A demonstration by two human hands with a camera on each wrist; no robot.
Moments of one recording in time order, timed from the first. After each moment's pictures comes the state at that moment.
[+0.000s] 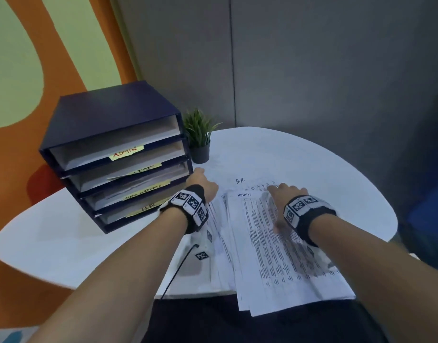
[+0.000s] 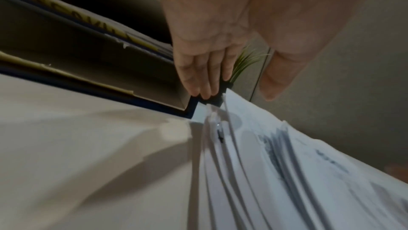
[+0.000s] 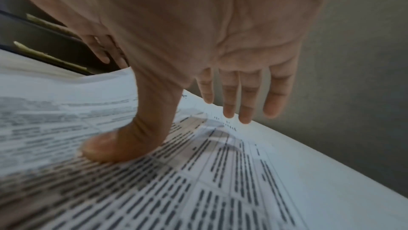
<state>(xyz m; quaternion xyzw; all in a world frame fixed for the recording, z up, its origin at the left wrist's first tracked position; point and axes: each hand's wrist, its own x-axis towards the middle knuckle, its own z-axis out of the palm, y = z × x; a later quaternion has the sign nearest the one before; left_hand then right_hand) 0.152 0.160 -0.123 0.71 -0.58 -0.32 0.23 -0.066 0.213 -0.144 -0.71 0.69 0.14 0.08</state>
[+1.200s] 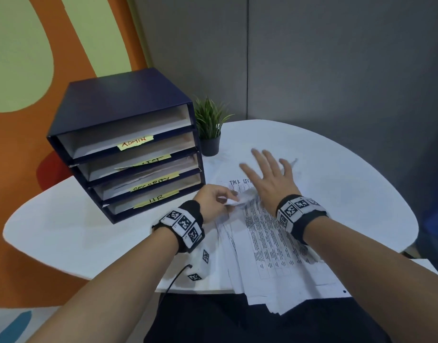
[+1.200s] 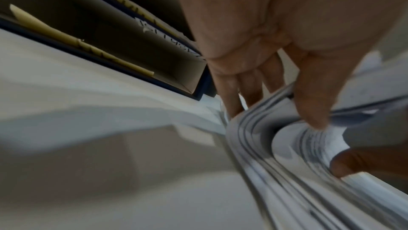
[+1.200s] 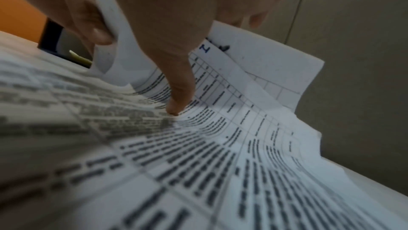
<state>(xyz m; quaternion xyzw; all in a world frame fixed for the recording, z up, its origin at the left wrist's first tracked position) 0.172 0.198 -0.160 0.51 -0.66 -0.47 0.31 -0.023 0.195 -0.156 -0.80 0.58 -0.05 -0.17</state>
